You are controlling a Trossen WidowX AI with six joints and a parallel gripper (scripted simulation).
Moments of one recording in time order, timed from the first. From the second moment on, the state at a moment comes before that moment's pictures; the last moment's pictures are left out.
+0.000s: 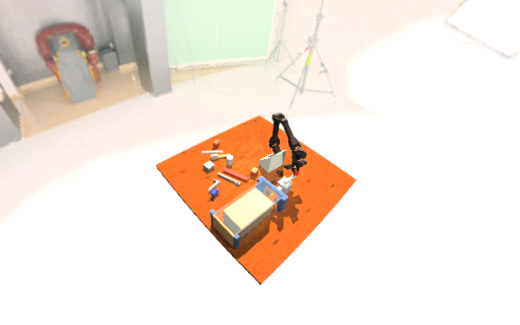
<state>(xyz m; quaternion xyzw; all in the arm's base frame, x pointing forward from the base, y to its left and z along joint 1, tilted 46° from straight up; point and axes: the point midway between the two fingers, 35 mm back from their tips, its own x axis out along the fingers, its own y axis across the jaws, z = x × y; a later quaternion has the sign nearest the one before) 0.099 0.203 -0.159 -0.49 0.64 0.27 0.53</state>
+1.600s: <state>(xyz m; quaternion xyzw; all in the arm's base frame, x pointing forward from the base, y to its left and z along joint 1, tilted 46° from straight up) 0.116 0.152 -0.115 -0.48 0.64 0.27 0.52</state>
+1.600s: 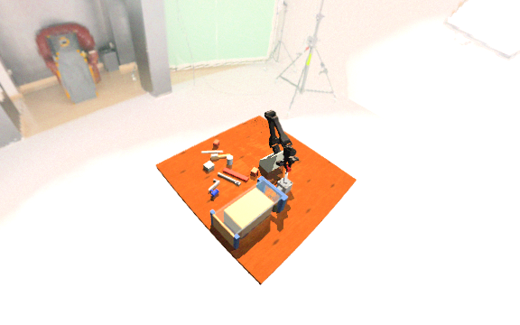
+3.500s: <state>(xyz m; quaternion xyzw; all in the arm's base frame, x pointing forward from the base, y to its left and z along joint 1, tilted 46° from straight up) 0.167 0.118 -0.094 -0.49 0.65 0.28 0.51</state>
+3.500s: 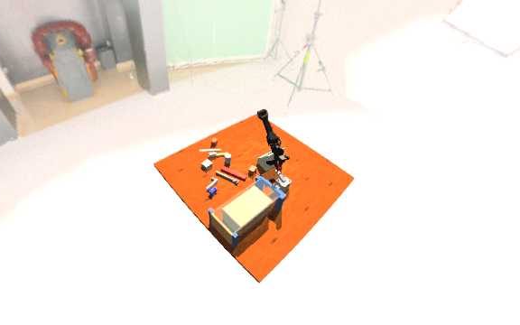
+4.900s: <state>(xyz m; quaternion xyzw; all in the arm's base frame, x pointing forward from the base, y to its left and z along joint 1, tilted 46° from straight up) 0.221 0.110 -0.097 -0.49 0.65 0.26 0.52</state>
